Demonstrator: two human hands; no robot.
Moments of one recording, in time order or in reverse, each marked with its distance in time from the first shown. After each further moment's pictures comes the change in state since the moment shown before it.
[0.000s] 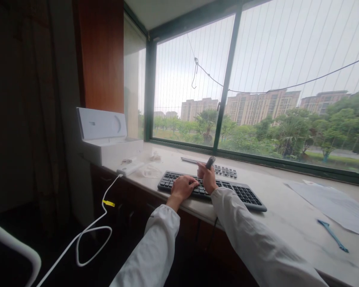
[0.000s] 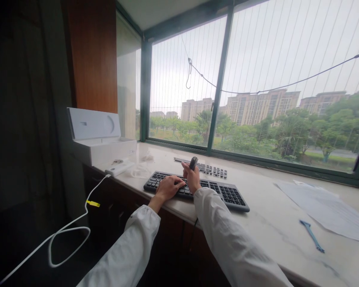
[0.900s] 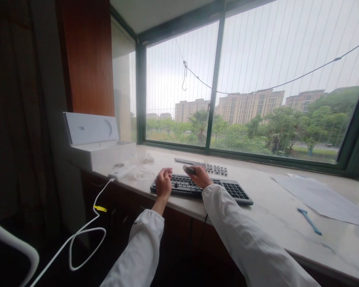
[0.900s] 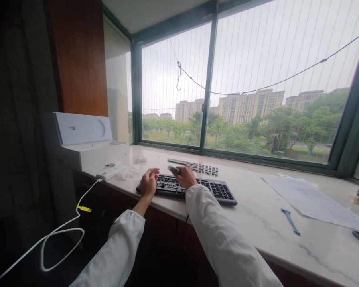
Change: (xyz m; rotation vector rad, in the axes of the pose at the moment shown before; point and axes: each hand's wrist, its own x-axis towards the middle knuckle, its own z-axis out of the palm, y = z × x) left_hand 0.002 -0.022 -0.008 -0.499 0.534 -0.221; right_hand 0.005 -0.005 -0.033 -0.899 -0.249 -0.283
